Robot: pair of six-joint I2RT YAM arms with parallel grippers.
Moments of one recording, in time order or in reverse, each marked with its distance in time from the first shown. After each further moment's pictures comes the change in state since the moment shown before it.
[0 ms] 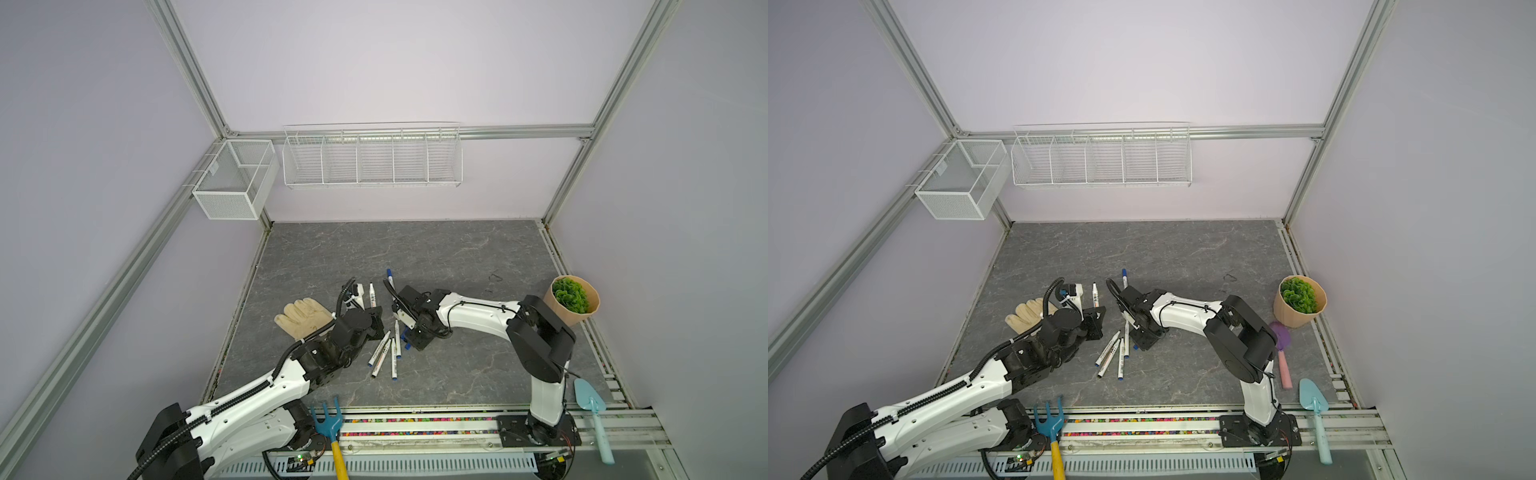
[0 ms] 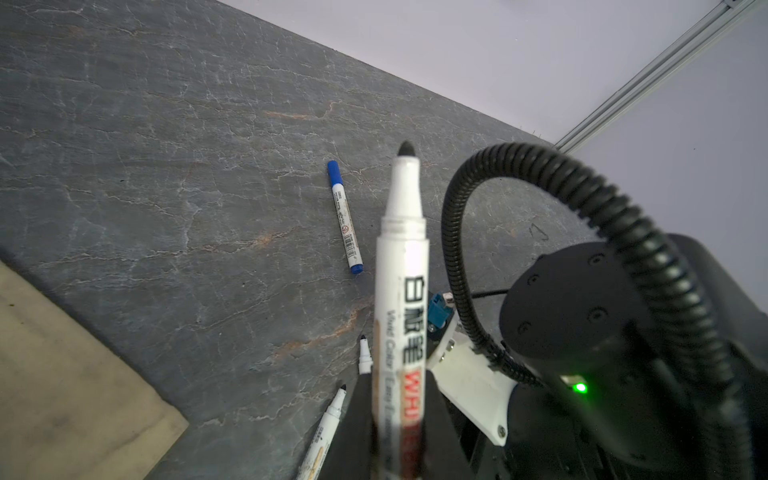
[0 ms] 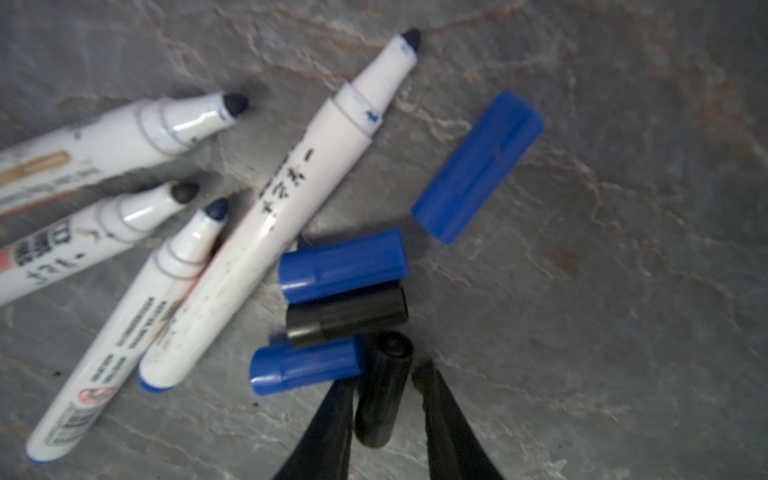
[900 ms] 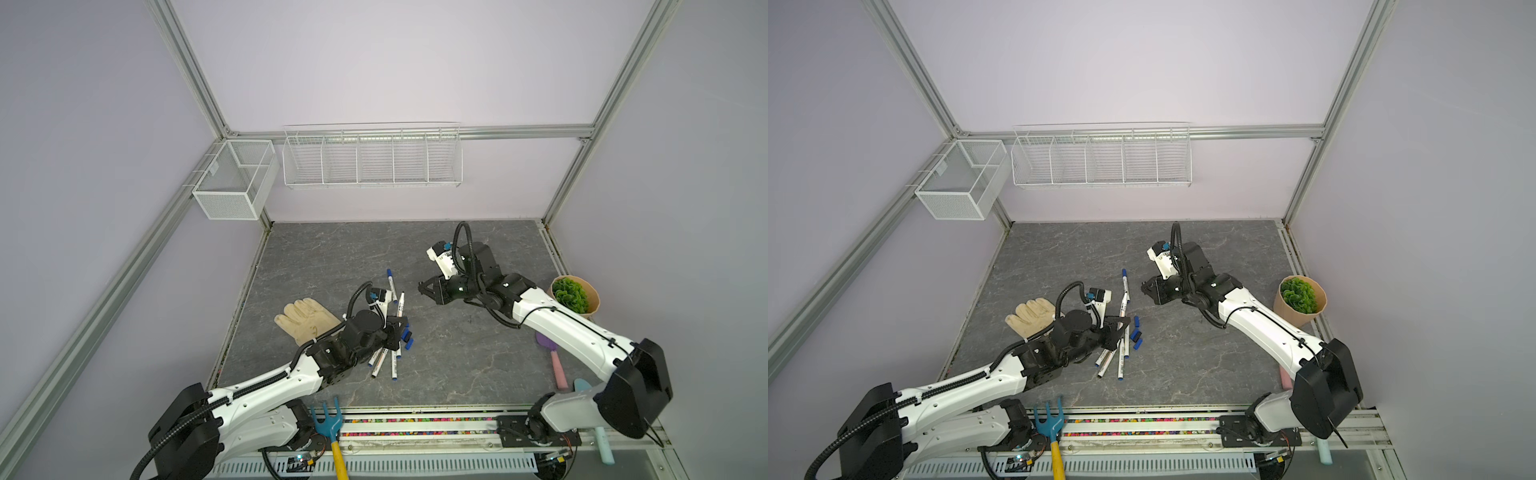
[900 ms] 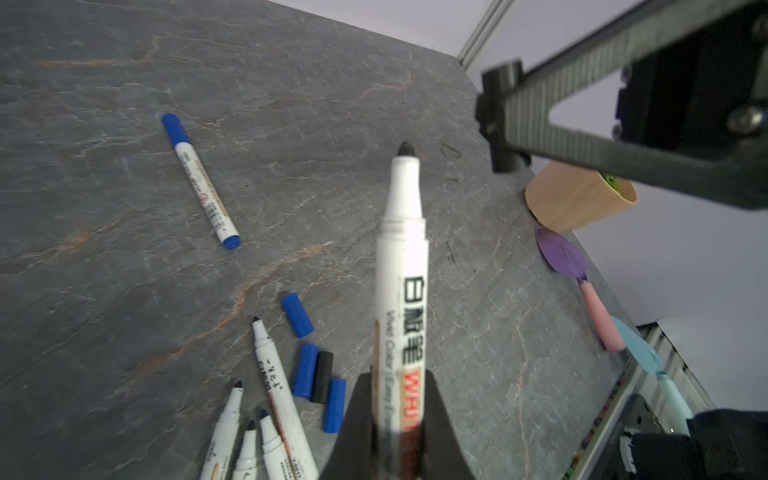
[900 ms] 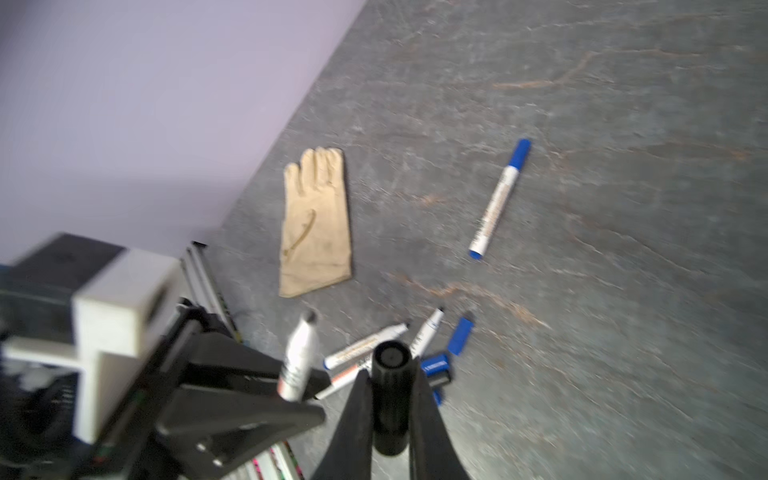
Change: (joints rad) left arm -0.062 0.127 -0.023 0.208 0.284 0.154; right arm -0.280 -0.513 -0.158 0.432 -0.475 0.252
